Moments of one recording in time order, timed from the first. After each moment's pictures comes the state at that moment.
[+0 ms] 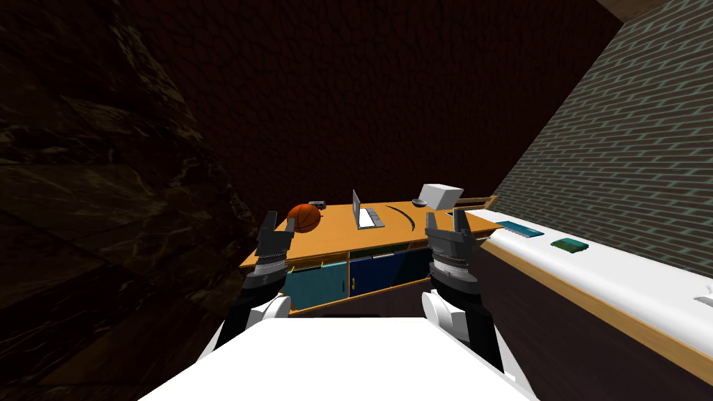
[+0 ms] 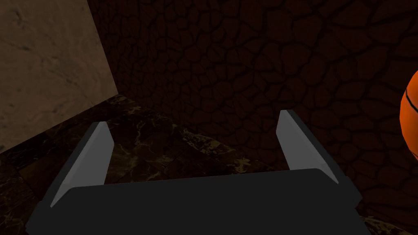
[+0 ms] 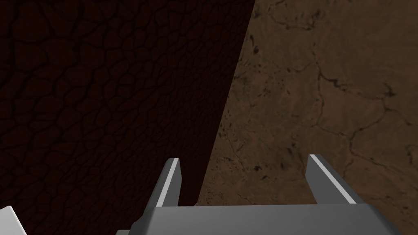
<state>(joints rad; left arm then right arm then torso) 0.53 0.01 -0.07 -2.29 0.06 -0.53 -0.12 0.51 -0.04 -0.07 -2.37 -0.05 -0.59 -0.06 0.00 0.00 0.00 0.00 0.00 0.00</state>
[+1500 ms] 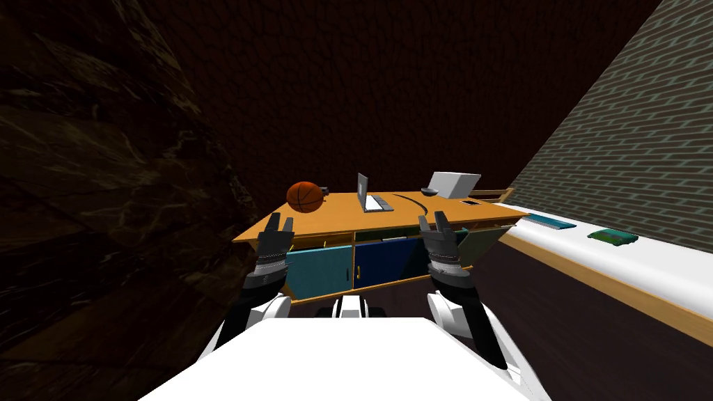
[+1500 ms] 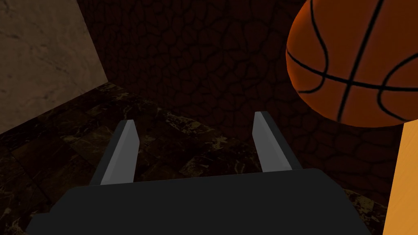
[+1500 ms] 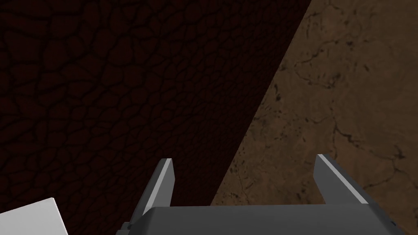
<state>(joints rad) 0.53 0.01 -0.07 -2.29 0.06 -0.53 -0.12 0.49 -0.16 -0.10 -2.30 0.03 -0.57 -0.03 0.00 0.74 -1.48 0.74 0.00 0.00</state>
